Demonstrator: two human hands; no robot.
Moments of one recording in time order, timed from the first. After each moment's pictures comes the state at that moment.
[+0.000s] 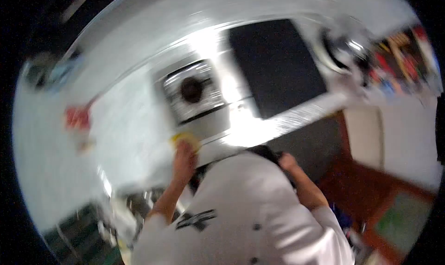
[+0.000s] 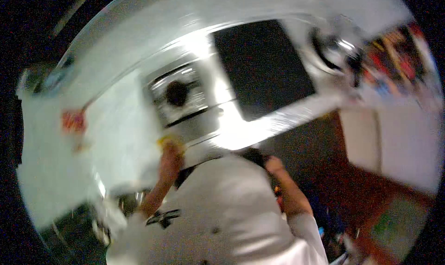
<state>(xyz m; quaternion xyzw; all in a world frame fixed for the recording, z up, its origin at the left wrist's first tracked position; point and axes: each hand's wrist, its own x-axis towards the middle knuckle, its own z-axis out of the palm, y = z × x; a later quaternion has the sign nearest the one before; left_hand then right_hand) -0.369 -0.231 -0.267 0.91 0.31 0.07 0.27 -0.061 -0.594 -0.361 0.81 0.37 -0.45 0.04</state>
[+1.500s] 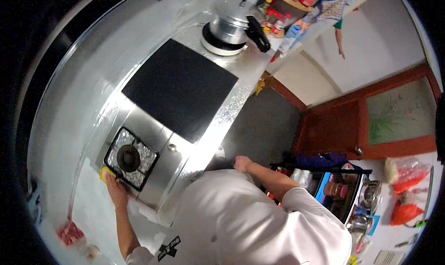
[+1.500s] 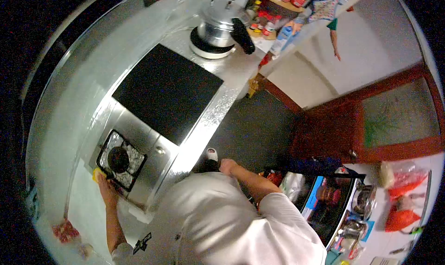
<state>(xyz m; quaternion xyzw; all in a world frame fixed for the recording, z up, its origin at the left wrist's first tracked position) -0.251 -0.014 -0.302 0.97 0.18 0.04 0.14 -0.096 -0.593 -0.318 0.89 0.16 -0.42 -0.02</state>
